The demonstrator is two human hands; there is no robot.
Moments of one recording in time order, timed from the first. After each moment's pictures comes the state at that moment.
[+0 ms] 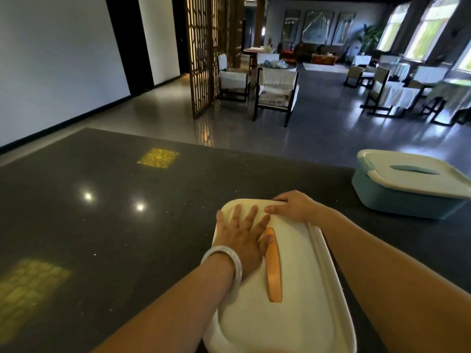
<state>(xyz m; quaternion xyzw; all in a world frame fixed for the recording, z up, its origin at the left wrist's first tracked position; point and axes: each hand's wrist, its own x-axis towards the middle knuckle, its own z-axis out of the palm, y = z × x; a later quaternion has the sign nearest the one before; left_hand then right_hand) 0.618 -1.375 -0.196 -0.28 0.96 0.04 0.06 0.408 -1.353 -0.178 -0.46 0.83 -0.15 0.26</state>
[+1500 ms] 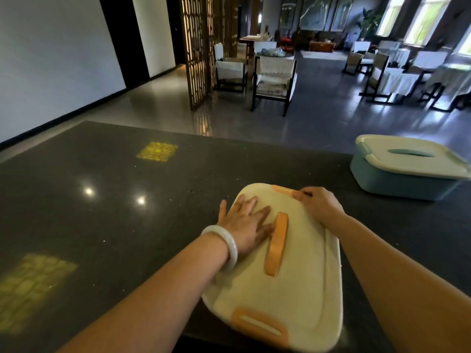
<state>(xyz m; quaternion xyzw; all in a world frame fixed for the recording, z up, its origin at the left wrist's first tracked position) 0.633 -1.379 -0.183 -0.24 0.96 0.13 0.07 0.415 -1.289 -0.187 -0.36 0.87 -0.29 0.19</state>
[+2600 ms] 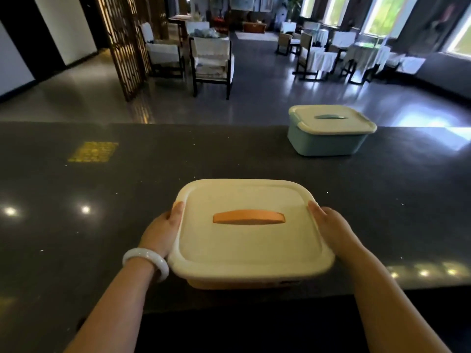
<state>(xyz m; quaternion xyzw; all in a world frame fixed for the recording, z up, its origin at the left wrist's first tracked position) 0.698 -1.366 -0.213 -0.47 0.75 0.45 -0.08 0.480 -1.112 -0.192 -0.09 0.89 -0.39 0.22</state>
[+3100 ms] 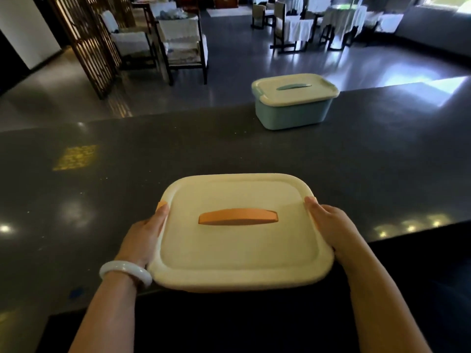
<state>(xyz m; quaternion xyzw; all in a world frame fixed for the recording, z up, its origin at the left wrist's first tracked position) 0.695 -1.288 -0.204 -0.47 0.71 0.52 -0.09 0.493 -1.009 -0.208 0.01 0.83 -0.51 0.23</state>
